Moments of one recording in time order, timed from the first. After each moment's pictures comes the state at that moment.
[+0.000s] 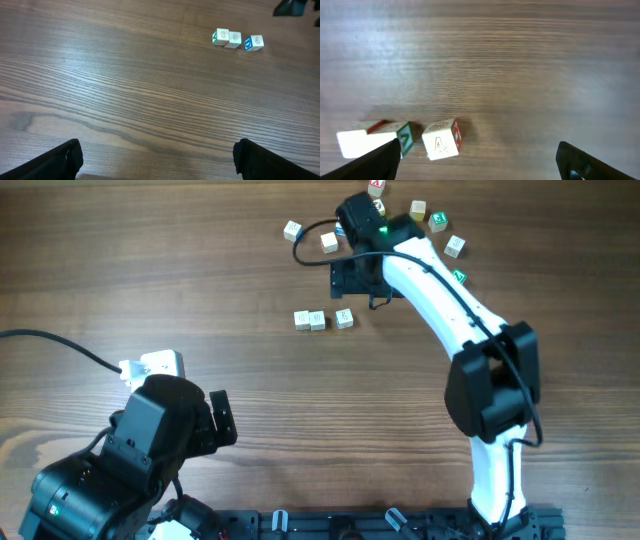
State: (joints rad) left arm -0.53 0.85 1.28 -1.46 -0.31 -0.64; right arm 0.46 2.19 1.93 -1.08 0.10 0.47
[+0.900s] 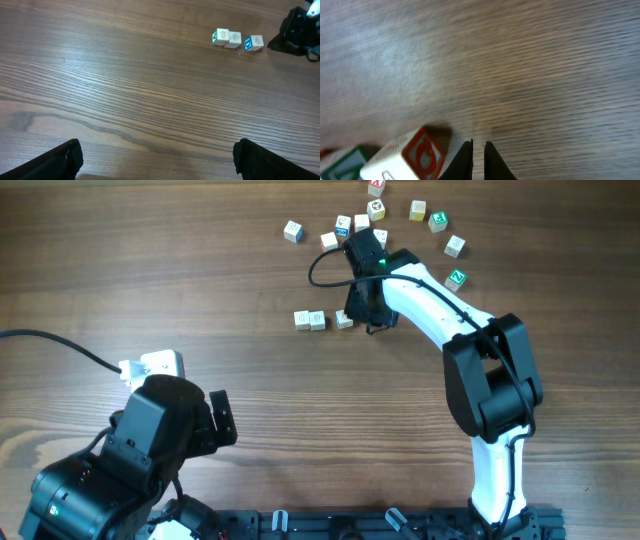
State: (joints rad) left arm -0.53 0.85 1.28 -1.46 -0.31 -0.64; right arm 0.45 2.18 1.63 -0.83 0.02 0.66
